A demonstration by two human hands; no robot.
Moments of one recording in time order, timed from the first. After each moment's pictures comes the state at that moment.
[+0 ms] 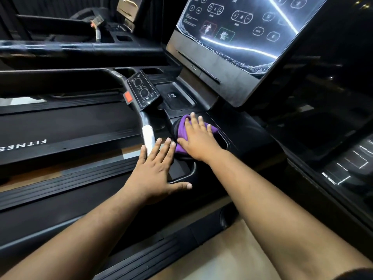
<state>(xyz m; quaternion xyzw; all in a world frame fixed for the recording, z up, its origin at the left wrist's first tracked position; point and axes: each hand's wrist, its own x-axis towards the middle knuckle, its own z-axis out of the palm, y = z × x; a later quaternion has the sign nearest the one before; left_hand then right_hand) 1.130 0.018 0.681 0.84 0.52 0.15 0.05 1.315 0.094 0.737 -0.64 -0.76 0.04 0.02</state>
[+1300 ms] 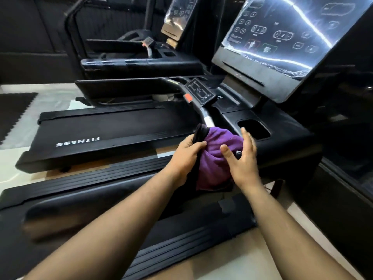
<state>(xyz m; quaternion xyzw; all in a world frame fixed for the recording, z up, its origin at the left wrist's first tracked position) 1.029 -0.092 0.739 0.45 0.36 0.53 0.62 1.205 -0.115 0.731 -0.59 -0.61 0.20 0.49</state>
